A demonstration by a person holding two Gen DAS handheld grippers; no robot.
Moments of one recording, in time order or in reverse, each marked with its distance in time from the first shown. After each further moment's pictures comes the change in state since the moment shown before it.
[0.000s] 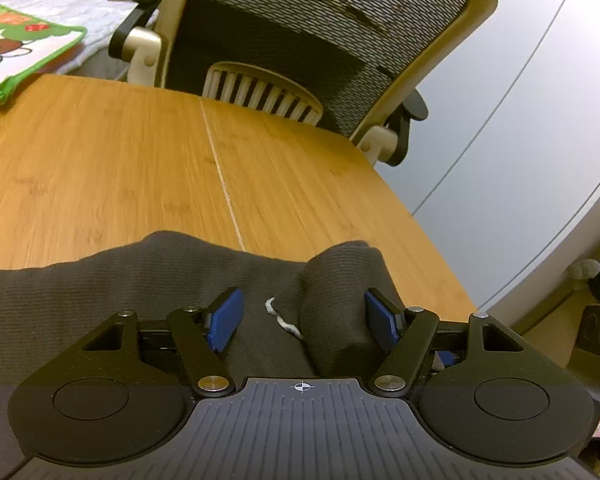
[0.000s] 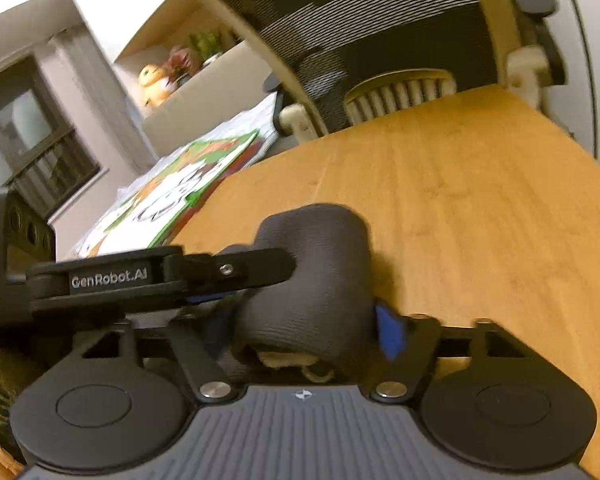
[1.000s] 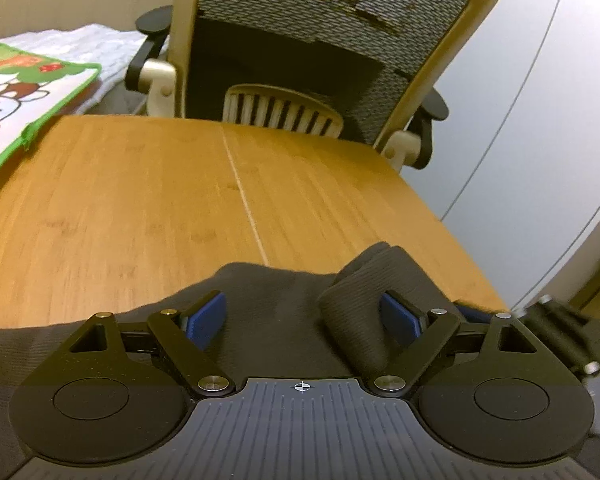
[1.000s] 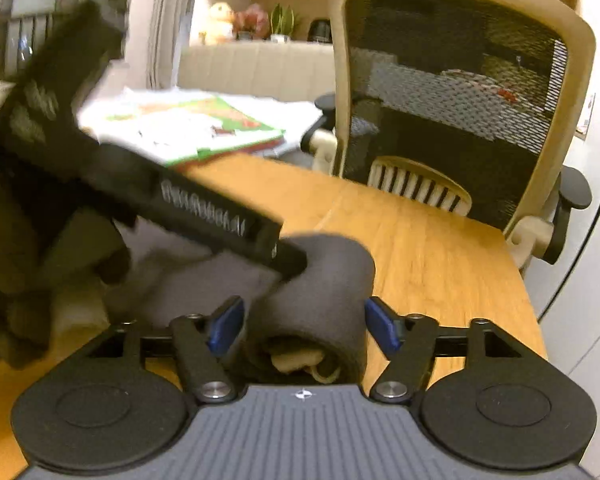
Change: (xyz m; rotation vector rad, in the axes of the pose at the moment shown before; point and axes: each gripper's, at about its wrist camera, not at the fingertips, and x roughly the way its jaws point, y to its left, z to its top) left arm -0.004 -0.011 0.009 0.076 -0.026 0.131; right arm -0.031 0.064 -0.010 -0.571 -0.057 -0.195
